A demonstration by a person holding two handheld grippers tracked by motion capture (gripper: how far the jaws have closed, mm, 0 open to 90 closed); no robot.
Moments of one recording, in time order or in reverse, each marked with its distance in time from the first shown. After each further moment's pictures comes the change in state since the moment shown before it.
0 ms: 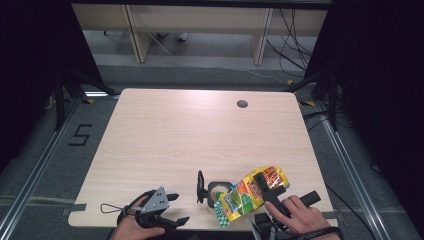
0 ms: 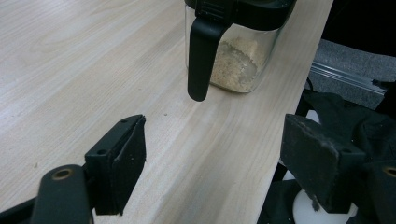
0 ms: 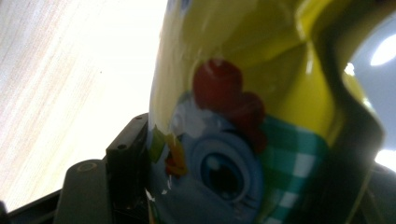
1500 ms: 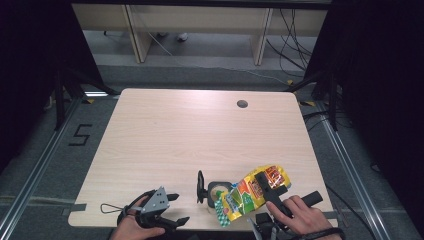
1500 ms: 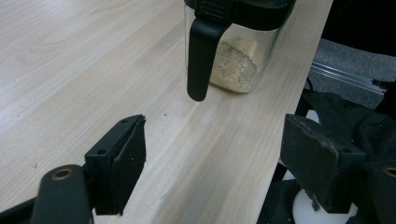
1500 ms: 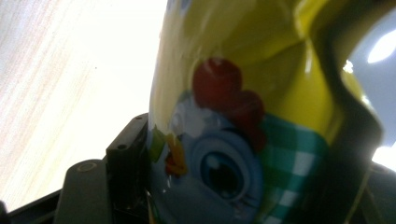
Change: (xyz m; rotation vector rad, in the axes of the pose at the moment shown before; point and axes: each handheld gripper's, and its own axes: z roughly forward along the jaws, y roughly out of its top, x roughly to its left) left arm -0.001 0.000 0.000 0.004 0.004 0.000; right arm -0.003 -0.003 -0.004 0.009 -0.006 0.000
